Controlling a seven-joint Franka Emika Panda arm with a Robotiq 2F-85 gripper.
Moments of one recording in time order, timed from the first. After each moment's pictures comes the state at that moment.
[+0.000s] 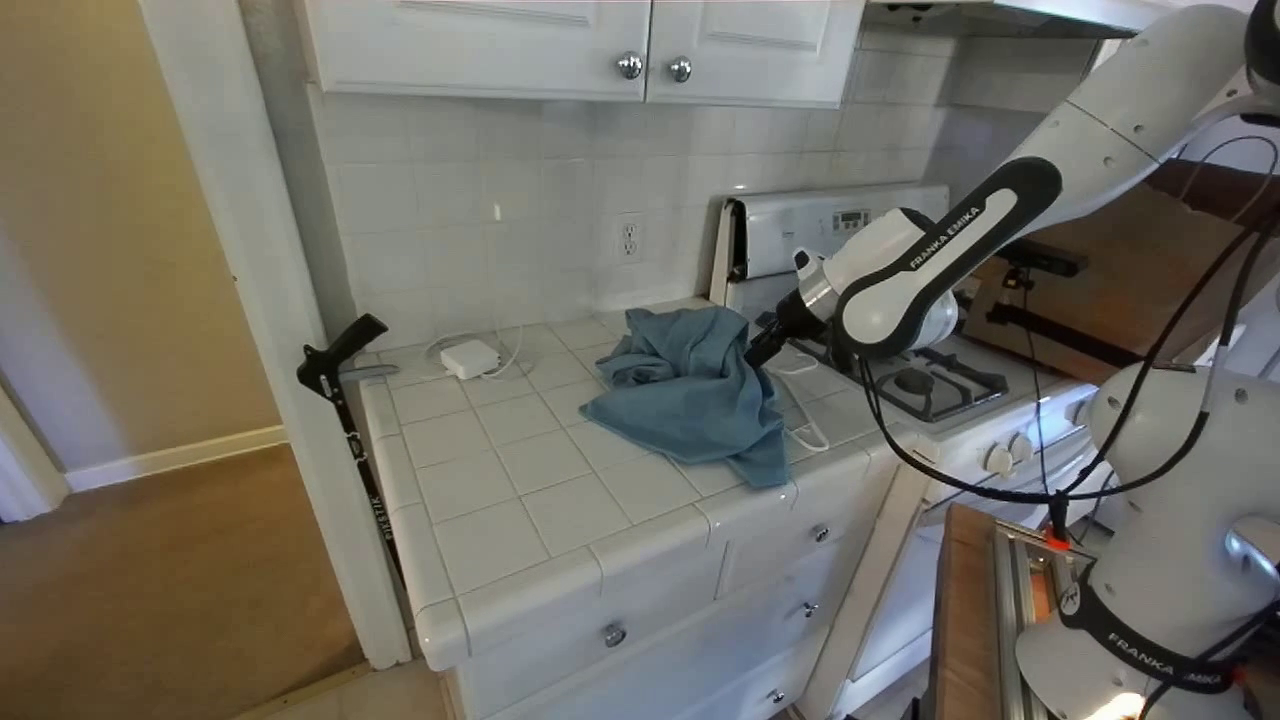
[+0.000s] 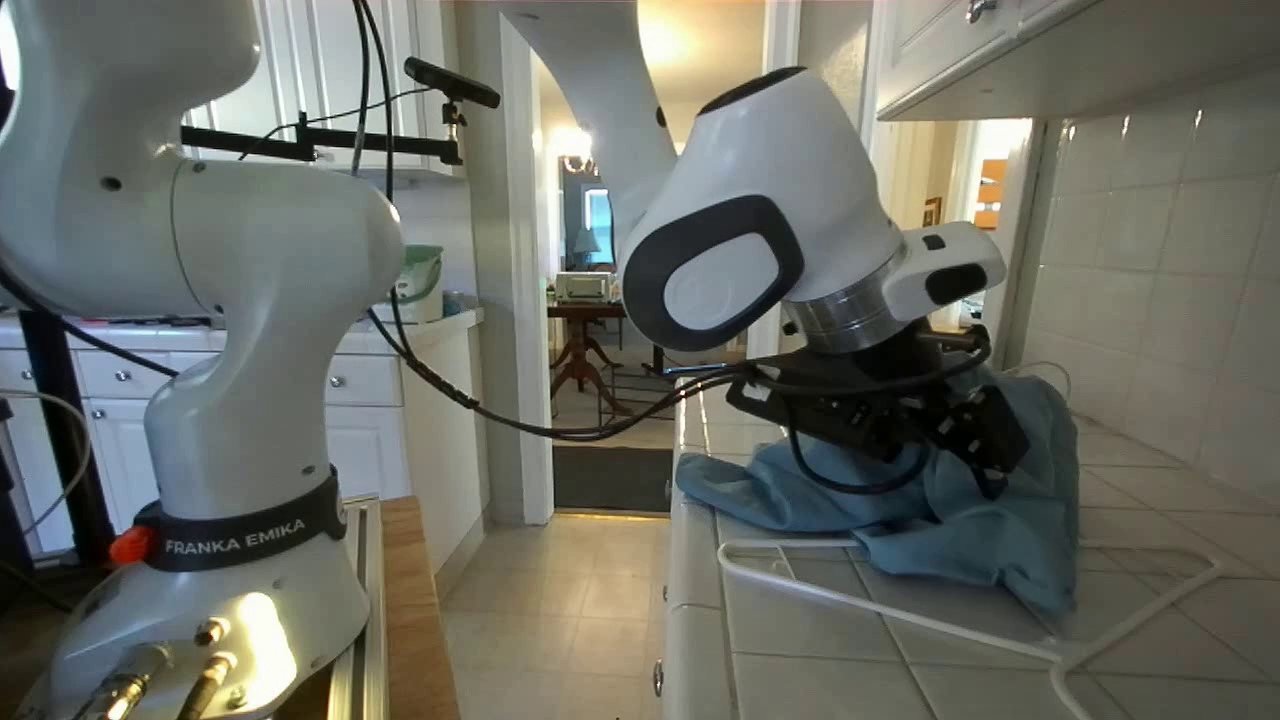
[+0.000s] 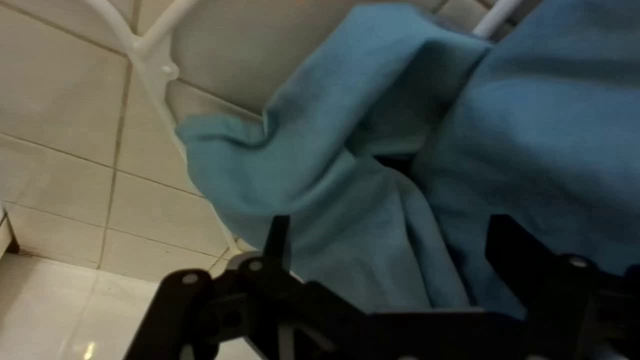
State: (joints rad) arm 1.46 -0.27 -2.00 -2.62 -0.19 3.32 -0.44
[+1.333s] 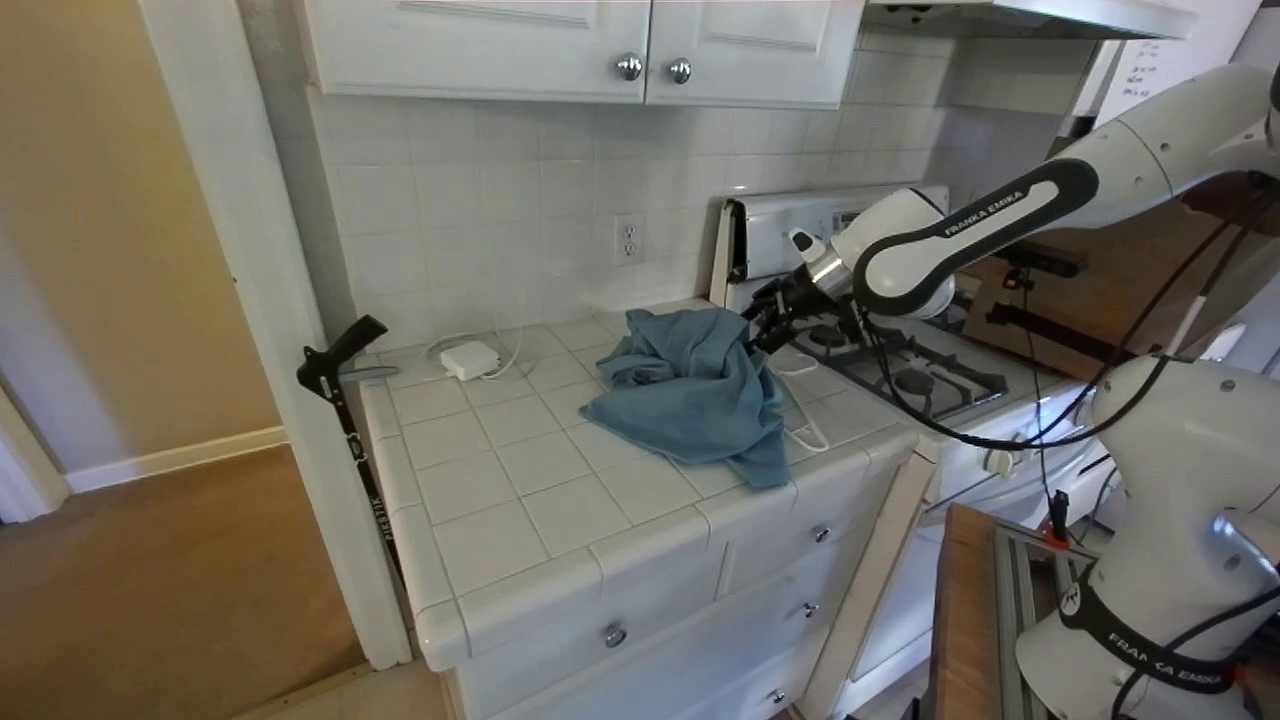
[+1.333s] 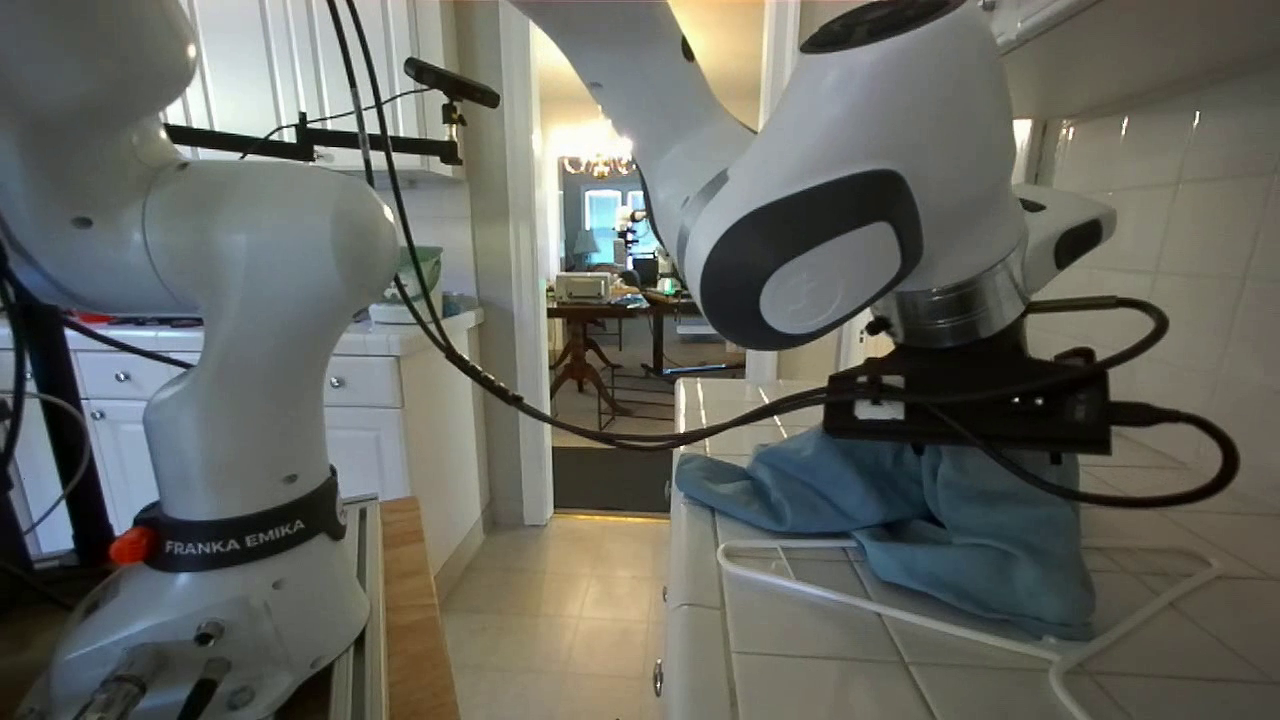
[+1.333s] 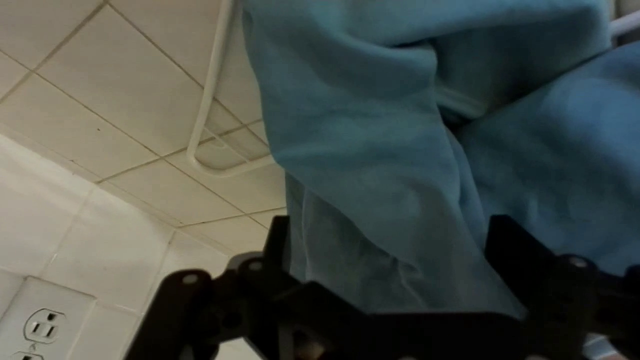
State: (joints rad) arm 1.18 -0.63 -1.81 -2.46 -0.45 3.07 -0.88
